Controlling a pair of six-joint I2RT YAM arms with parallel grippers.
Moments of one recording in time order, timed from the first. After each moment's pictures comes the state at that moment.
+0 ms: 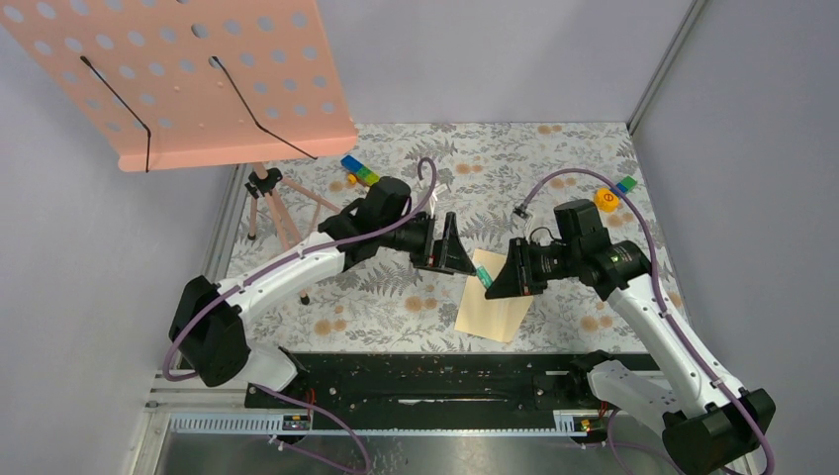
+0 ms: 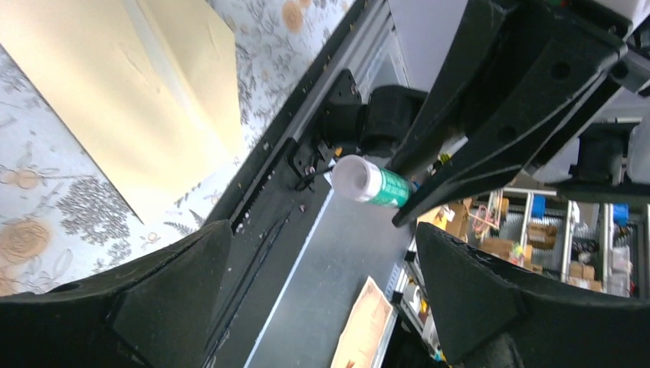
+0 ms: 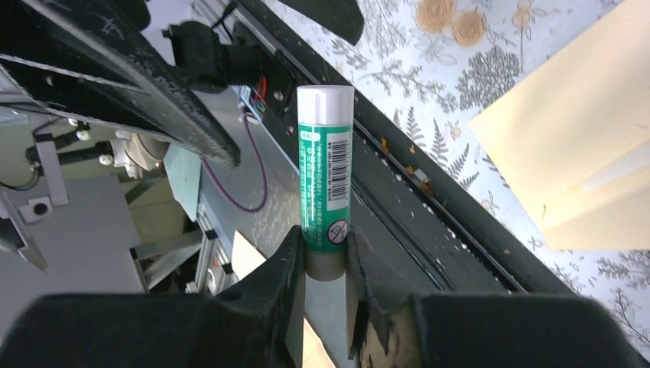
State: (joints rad) left arm -0.75 1.43 1.13 -0.27 0.71 -0.73; right arm 0.39 0.97 0.95 -0.83 -0.80 0.41
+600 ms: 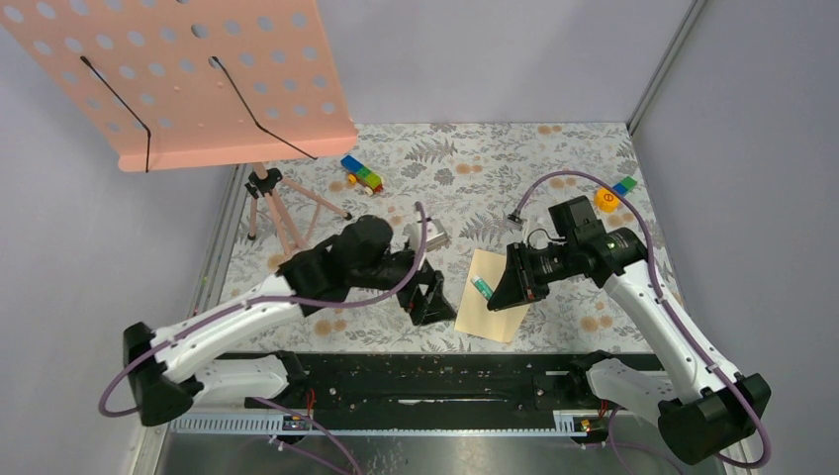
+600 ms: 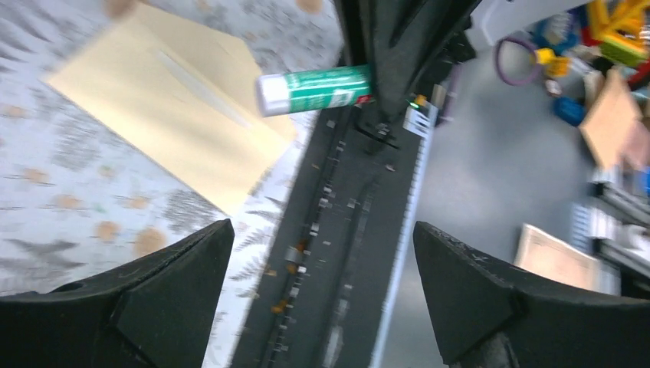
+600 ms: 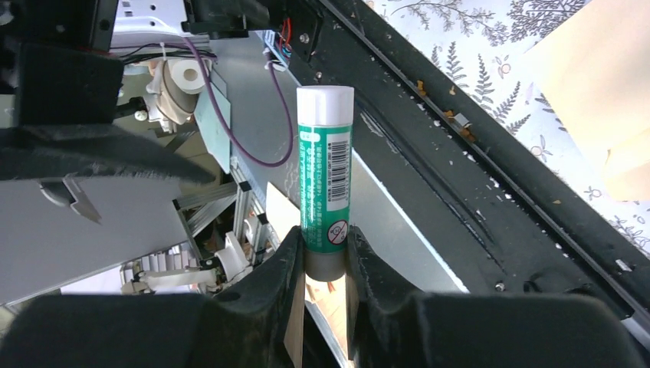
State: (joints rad) left arm -0.96 1.15 1.06 -0.44 0.50 -0.26; right arm 0.39 1.04 1.01 -1.05 -0.89 0.32
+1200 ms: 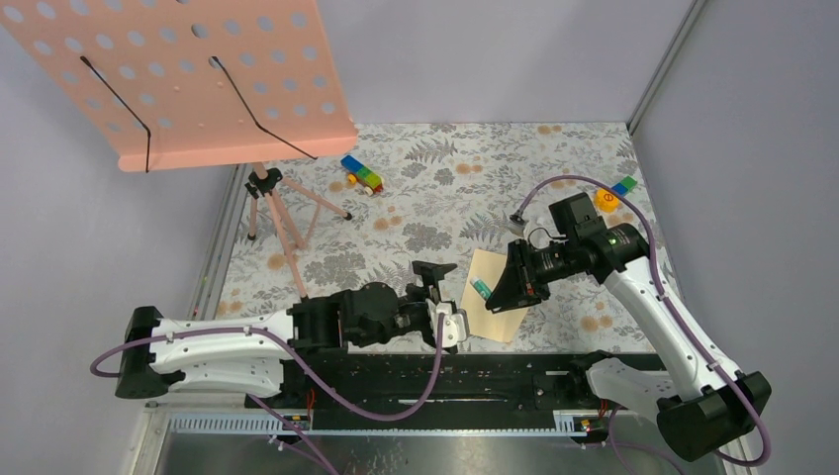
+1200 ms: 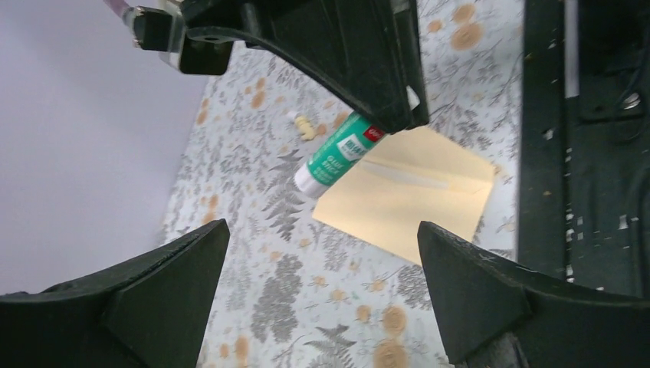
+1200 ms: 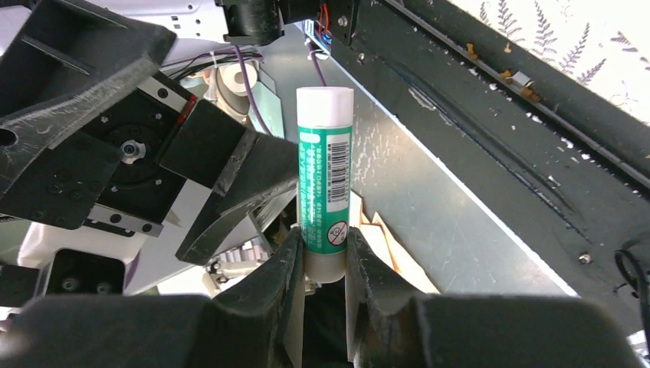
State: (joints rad) left arm -1.39 1.01 0.82 -0.02 -0.19 0.55; right arm 0.39 1.07 1.07 -1.13 -0.94 0.48
